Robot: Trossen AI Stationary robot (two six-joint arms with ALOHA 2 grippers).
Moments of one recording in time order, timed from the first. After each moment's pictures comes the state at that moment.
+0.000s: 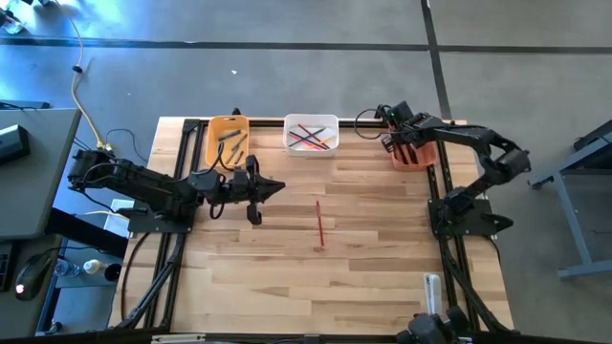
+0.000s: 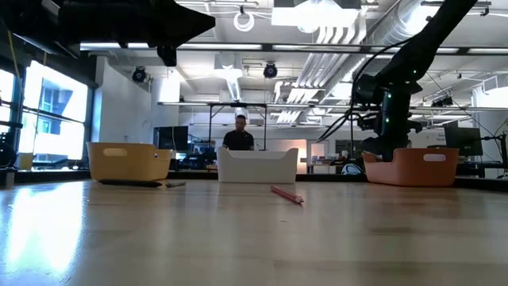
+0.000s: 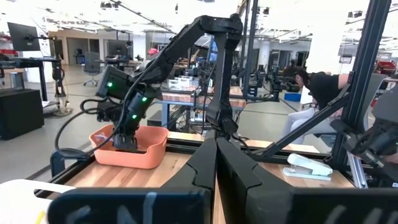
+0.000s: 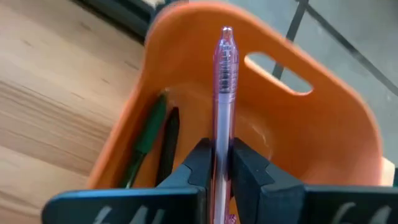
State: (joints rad) left arm 0.08 1.18 0.37 0.93 -0.16 -0.03; right arm -0.96 1.53 0.79 -0.38 0.42 -0.03
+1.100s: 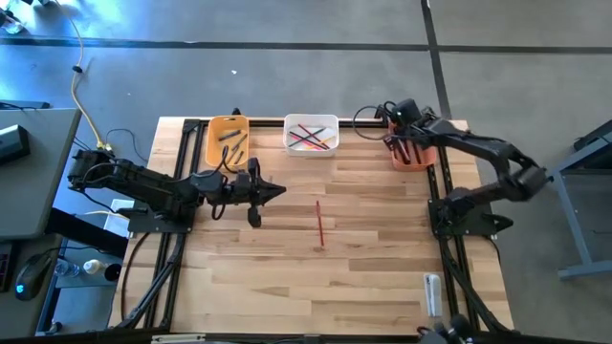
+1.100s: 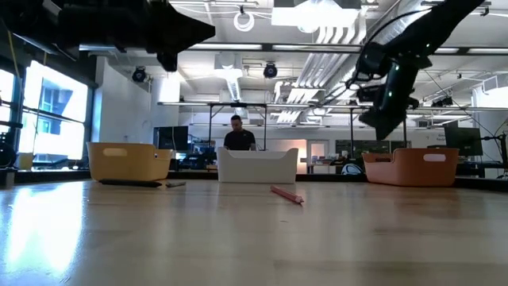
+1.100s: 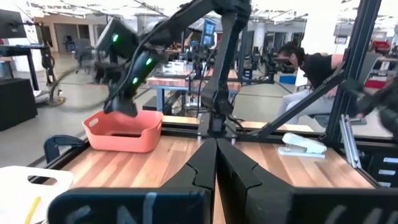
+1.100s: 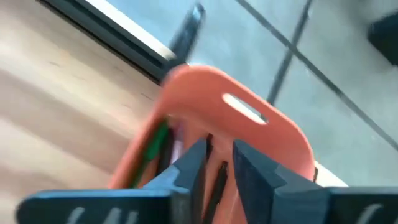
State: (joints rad) left arm 0.08 1.18 0.37 0.86 -0.13 -0.02; right arm -0.89 1.32 0.79 -0.43 0.43 -0.11
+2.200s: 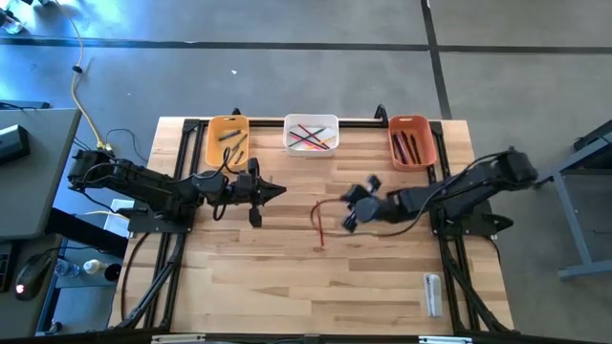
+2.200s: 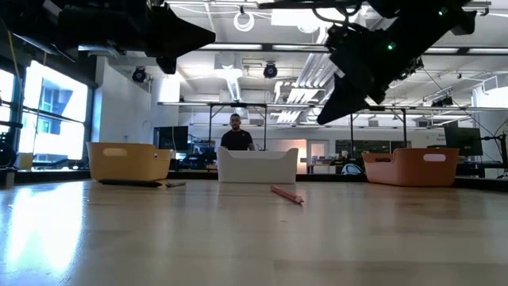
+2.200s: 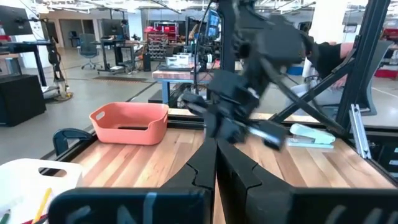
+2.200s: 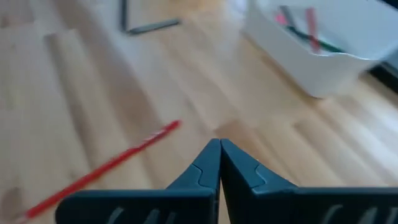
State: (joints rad) left arm 0.08 1.18 0.37 0.83 -0.15 0.00; right arm 0.20 1.43 0.74 -0.12 0.60 0.45
